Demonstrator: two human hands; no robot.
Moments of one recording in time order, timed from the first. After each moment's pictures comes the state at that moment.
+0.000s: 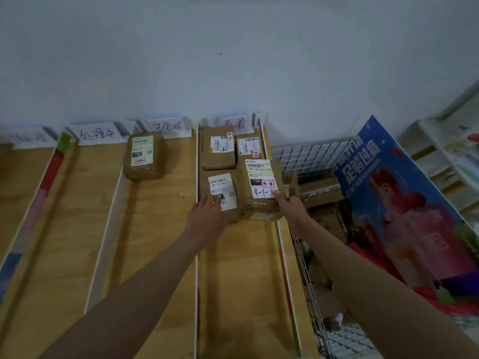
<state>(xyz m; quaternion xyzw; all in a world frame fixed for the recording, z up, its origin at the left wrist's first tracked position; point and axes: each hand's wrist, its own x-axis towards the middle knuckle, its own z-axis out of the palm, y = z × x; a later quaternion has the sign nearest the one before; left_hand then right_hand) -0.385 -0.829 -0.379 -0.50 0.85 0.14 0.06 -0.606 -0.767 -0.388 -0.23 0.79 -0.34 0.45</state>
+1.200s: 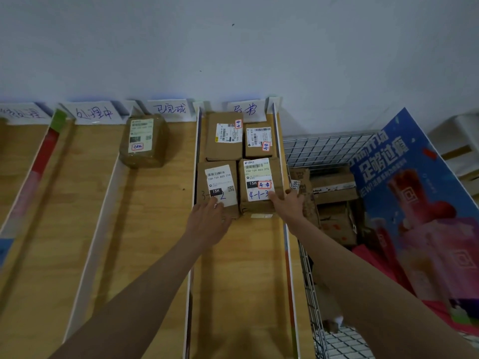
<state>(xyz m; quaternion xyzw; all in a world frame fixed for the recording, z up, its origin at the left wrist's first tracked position) -0.391 -0.849 -0.424 -0.51 0.84 0.12 0.11 -0.609 -0.823 -0.452 -0.26 0.84 -0.26 0.41</state>
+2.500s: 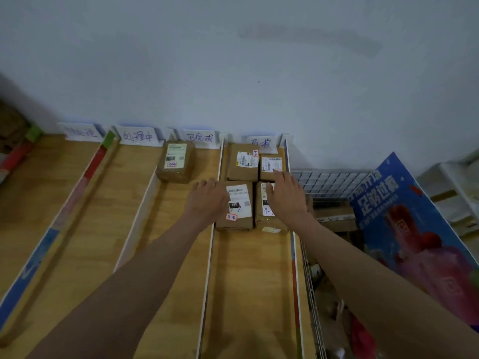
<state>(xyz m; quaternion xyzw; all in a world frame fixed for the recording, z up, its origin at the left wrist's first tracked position) -0.345 -0.862 -0.312 -0.55 0.83 0.05 0.03 -0.552 -0.817 -0.306 -0.62 0.77 -0.11 0.07</state>
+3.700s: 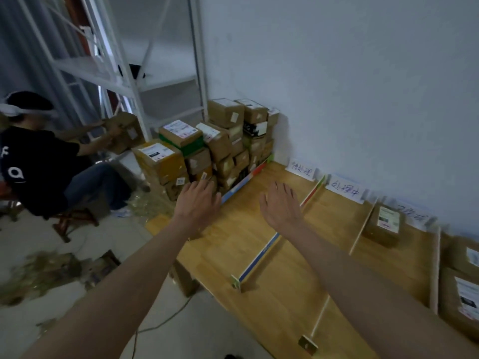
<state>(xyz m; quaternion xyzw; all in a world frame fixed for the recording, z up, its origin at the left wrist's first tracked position) 0.306 -0.671 -0.185 -0.79 0.60 -0.06 -0.06 0.104 -0.758 -0.194 -0.85 0.50 -0.17 0.01</state>
